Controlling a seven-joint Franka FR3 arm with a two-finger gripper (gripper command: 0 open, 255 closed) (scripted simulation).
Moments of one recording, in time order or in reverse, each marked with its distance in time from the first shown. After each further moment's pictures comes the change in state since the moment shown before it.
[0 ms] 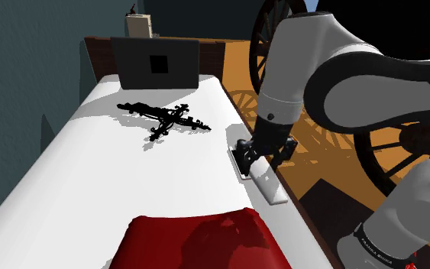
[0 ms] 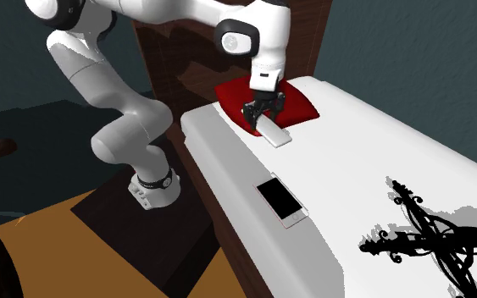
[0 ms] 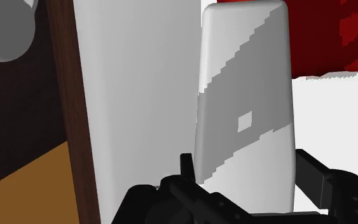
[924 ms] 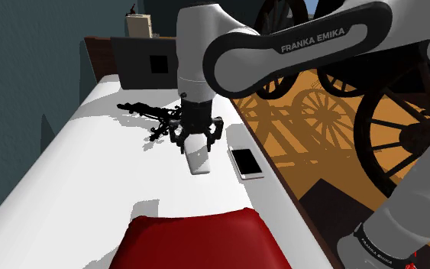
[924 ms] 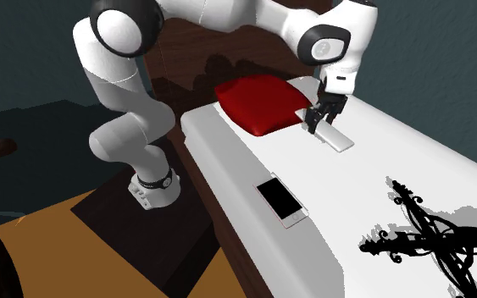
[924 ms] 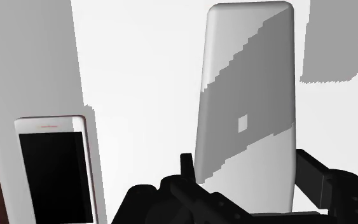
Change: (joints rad) arm -0.164 0.710 0.218 0.566 -0.427 0.045 0.288
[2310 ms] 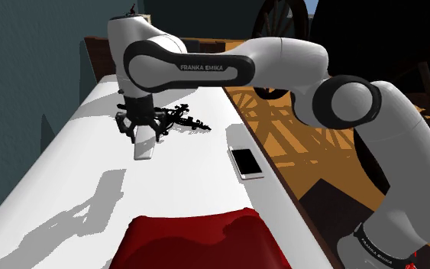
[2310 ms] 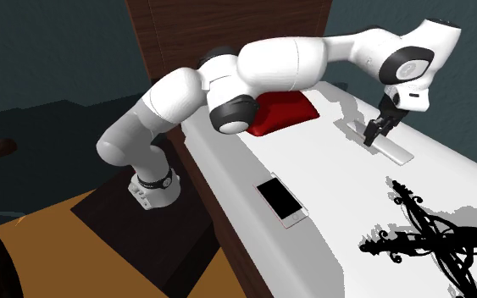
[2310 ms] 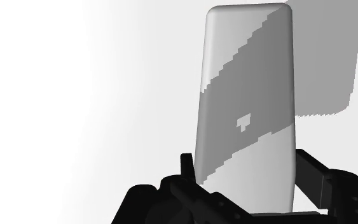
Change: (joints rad) arm 0.448 0.785 -0.177 1.035 -0.414 -0.338 0.072
